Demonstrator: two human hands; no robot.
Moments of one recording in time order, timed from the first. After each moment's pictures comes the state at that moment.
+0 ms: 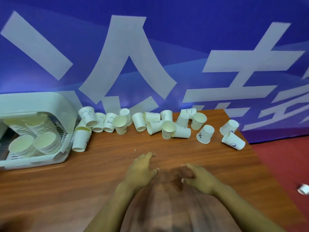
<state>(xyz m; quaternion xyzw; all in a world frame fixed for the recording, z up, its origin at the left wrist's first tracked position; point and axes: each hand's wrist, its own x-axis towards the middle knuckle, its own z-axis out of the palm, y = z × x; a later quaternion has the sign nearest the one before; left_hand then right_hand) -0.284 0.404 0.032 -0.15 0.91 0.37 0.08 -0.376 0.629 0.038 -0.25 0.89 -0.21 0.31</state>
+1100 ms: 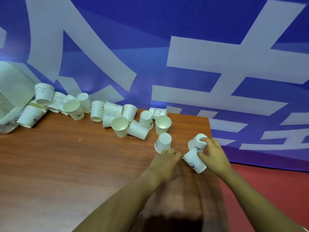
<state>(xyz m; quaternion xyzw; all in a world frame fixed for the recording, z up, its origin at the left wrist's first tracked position) -0.534 0.676 0.031 -0.08 0.96 0.22 0.13 -0.674 0.825 0.019 -0.24 0.92 -0.26 0.16</state>
